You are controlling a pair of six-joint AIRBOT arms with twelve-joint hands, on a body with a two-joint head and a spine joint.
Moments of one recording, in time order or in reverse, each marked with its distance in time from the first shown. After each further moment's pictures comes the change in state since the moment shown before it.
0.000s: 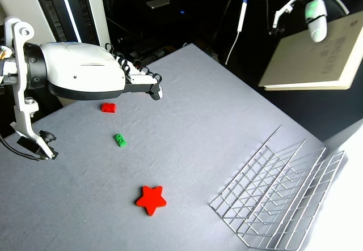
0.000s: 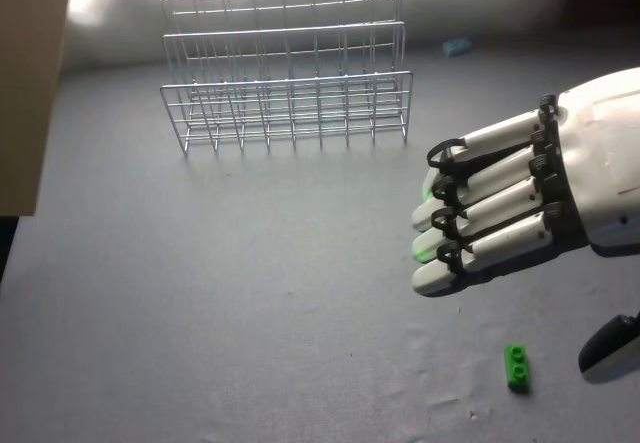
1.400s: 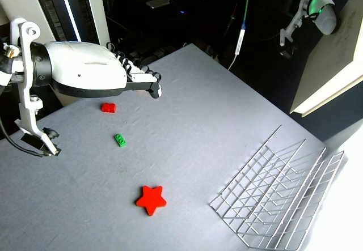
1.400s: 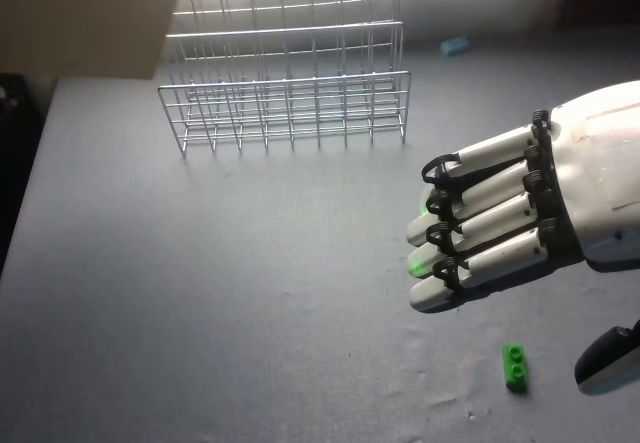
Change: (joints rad) left arm -0.237 -0.250 0.126 0.245 -0.397 0.169; right arm -0.015 -0.001 -0.014 0.002 -0.005 -0.002
